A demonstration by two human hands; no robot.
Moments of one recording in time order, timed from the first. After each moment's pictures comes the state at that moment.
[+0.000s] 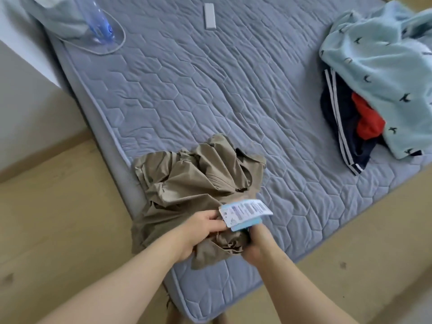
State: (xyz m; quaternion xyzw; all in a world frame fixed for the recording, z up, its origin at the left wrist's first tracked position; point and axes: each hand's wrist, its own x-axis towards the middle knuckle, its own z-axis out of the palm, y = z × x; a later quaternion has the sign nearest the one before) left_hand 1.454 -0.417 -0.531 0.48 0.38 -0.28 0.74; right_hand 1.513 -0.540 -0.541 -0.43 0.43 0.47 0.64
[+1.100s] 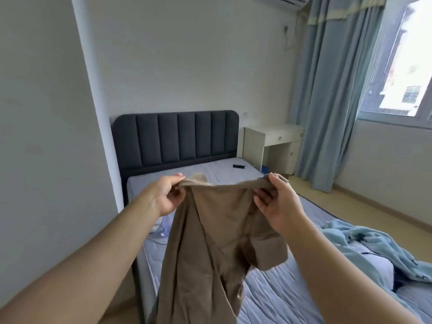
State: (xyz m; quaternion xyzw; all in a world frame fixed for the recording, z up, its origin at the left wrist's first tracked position) left_hand 1.438 -0.256 -0.047 0.41 0.29 0.22 0.84; right_hand 1.555 -0.450 -0.067 -0.45 -0.05 0.24 0.86
